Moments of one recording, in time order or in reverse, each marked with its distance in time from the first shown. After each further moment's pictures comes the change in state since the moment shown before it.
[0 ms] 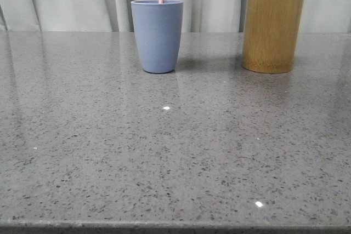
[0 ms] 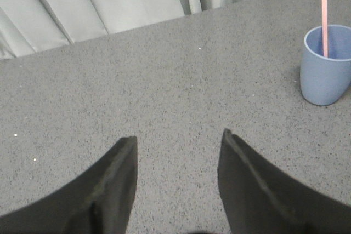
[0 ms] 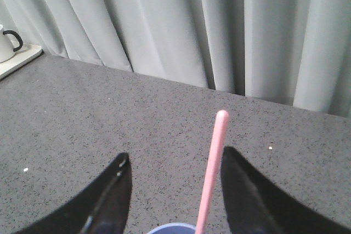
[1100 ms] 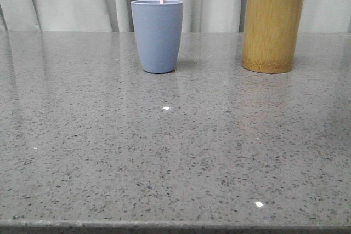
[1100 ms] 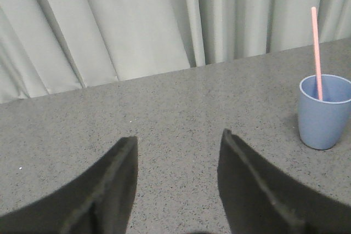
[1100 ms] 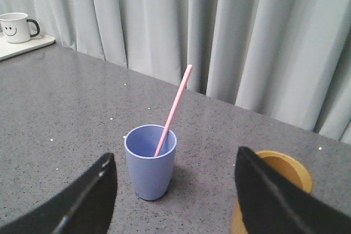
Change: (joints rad) left arm 0.000 -0.233 0.209 0.093 -0.200 -0.106; right arm 0.000 -0.822 0.572 -0.202 0.124 -0.010
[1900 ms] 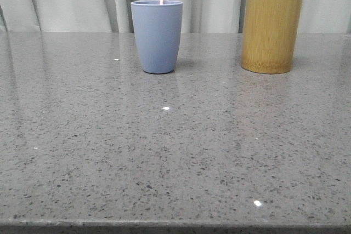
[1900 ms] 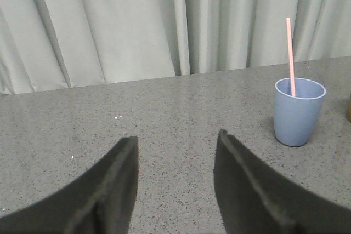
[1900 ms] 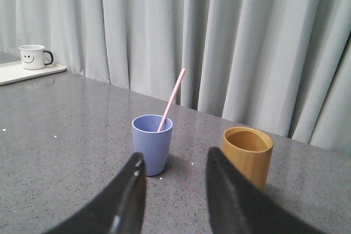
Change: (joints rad) left arm 0.000 -0.264 0.159 -0.068 -0.001 0.000; right arm 0.000 -0.579 0.255 -0.021 0.174 -0.002
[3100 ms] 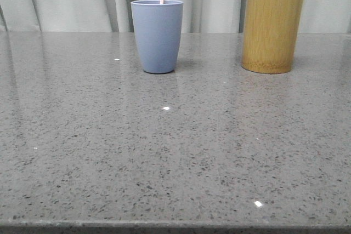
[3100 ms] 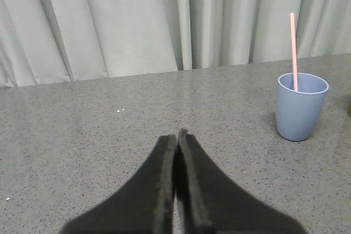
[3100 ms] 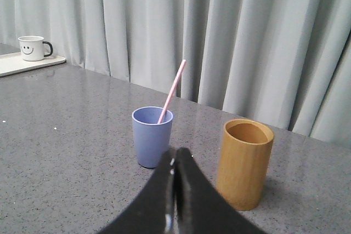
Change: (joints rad) left arm 0.000 -0.014 0.000 -0.006 0.030 0.000; right arm 0.000 0.000 0.000 -0.002 0.022 0.000
